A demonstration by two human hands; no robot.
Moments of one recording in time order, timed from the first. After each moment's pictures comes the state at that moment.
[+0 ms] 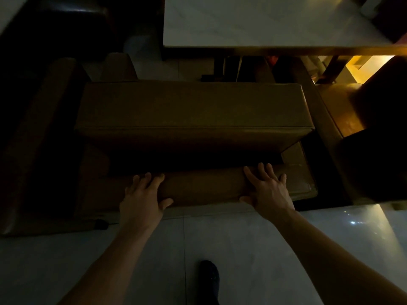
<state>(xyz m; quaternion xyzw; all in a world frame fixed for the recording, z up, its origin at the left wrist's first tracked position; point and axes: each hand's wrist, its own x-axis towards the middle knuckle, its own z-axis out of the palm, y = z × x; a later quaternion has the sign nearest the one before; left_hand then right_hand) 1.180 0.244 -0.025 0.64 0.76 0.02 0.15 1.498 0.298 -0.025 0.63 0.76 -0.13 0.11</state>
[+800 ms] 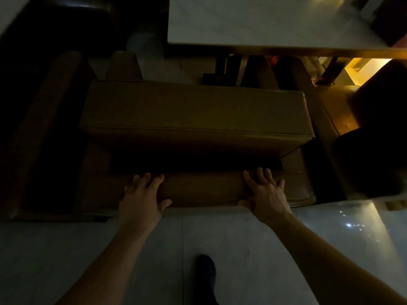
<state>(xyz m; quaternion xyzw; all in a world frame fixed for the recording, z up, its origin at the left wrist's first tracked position) 1.178 0.208 -0.019 0.64 0.76 0.01 0.15 1.494 0.260 -0.018 0.63 0.75 -0.15 0.12</state>
